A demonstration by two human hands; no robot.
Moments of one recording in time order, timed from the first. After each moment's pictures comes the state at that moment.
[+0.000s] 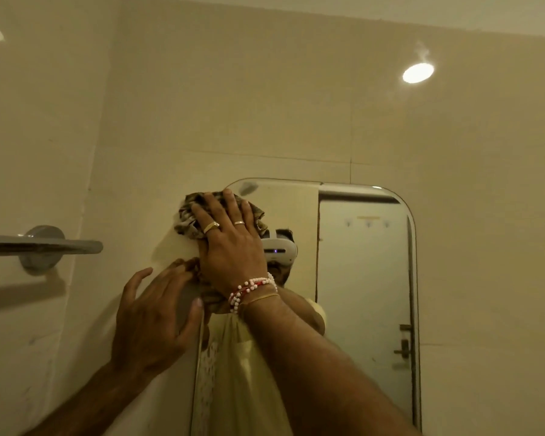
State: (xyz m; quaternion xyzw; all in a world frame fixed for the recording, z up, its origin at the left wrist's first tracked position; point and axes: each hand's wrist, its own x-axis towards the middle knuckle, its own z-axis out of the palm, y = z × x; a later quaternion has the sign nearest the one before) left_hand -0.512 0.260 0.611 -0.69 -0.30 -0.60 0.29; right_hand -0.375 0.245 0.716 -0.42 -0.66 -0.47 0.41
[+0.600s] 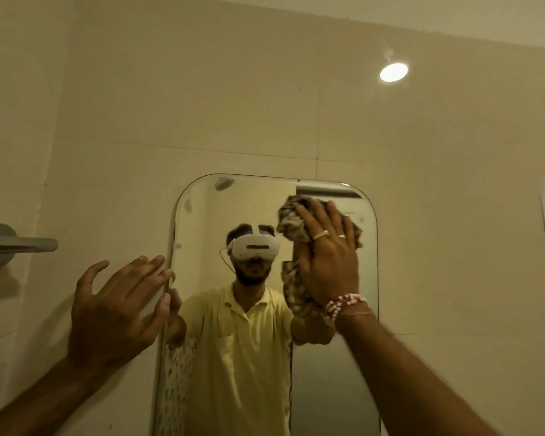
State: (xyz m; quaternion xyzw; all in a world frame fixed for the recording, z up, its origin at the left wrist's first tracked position) left_hand -0.513 0.268 0.613 -0.66 -0.27 -0.56 0.42; right_hand -0.200 0.157 0.700 -0.48 -0.56 -0.46 0.50
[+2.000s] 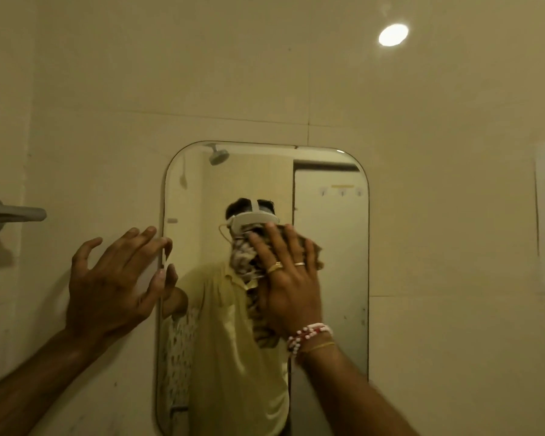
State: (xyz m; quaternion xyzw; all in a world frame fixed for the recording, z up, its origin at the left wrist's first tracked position) left_hand -0.514 0.264 0.605 -0.69 -0.30 -0.53 0.39; right_hand -0.240 0.173 0.604 -0.52 -0.59 -0.46 0.42
